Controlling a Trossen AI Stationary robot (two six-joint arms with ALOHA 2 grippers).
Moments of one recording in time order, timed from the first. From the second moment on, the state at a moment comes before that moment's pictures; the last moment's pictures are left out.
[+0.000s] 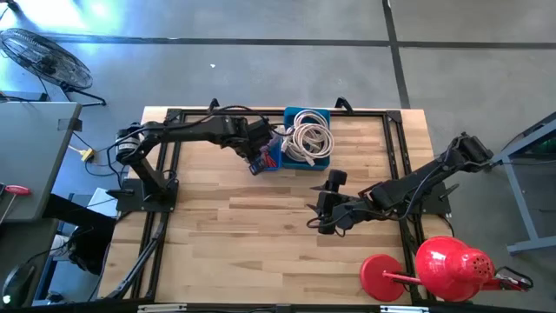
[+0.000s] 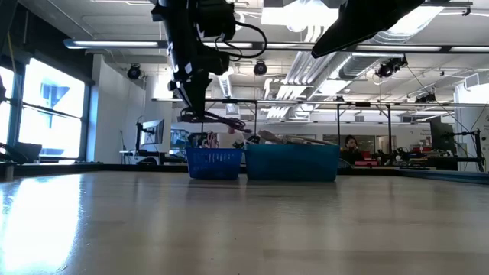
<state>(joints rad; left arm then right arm) 0.29 1.67 1.39 -0.93 -0.13 -0.22 0.43 1.39 0.94 -0.33 0.68 0.23</state>
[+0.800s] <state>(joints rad) 0.30 1.67 1.21 -0.57 -0.12 -0.24 0.43 1.39 0.94 -0.33 0.68 0.23</state>
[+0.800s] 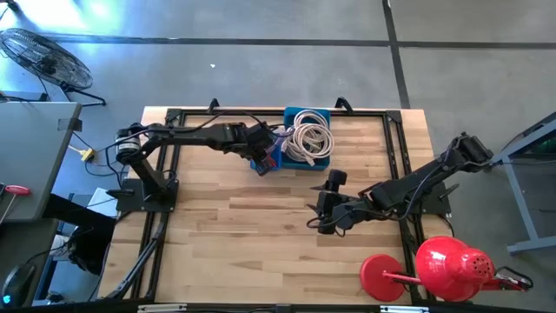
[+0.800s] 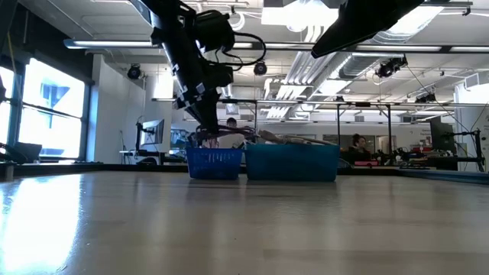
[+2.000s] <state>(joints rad) 0.33 1.67 1.07 -0.41 -0.10 -0.14 0.43 1.39 0.94 -0.35 0.68 0.23</state>
